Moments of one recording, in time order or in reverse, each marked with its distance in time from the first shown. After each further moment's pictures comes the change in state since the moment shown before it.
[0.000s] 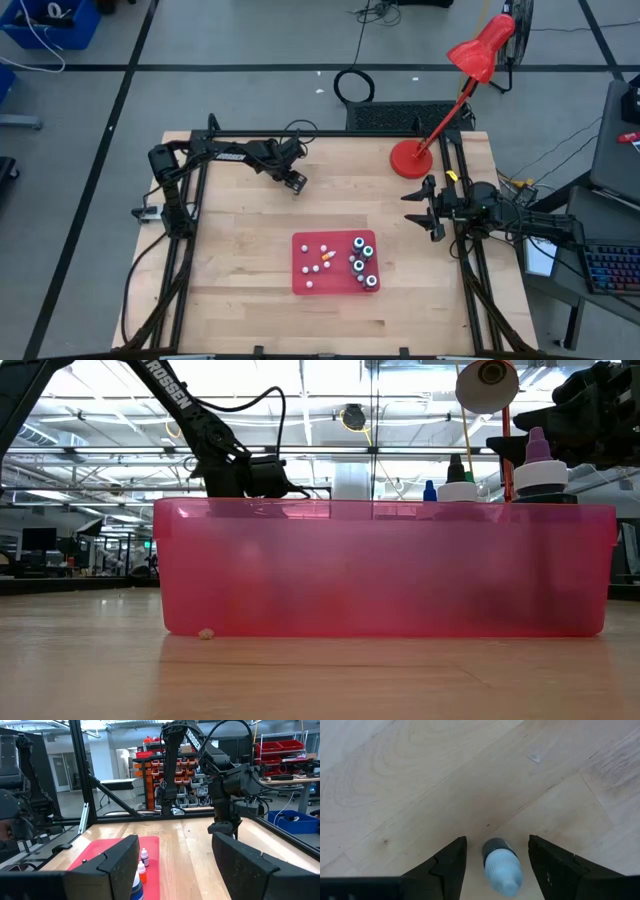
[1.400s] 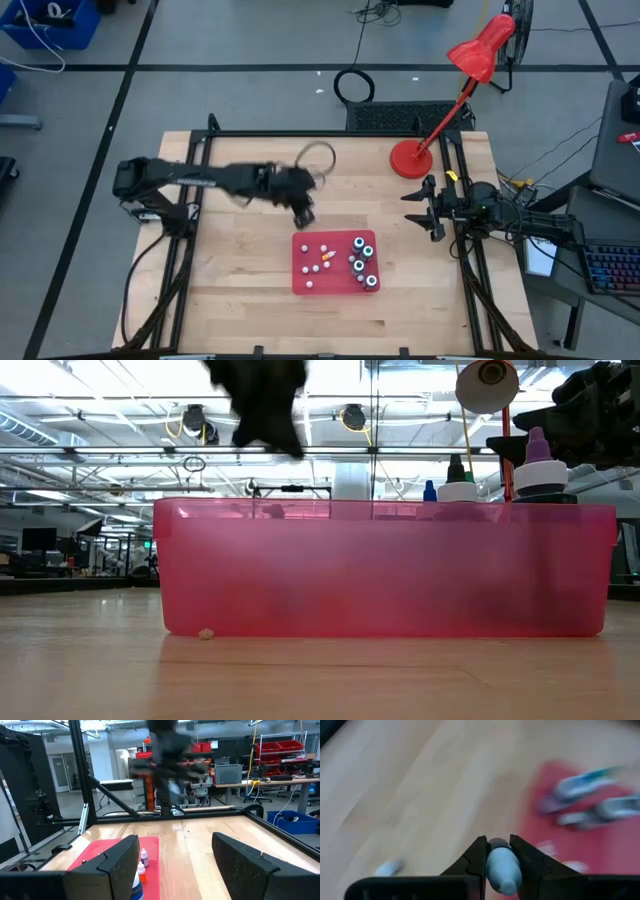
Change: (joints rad) left arm -0.456 -0.290 0.176 -0.086 -0.037 0.091; right arm 0.000 0.000 0.000 0.000 0.000 0.000
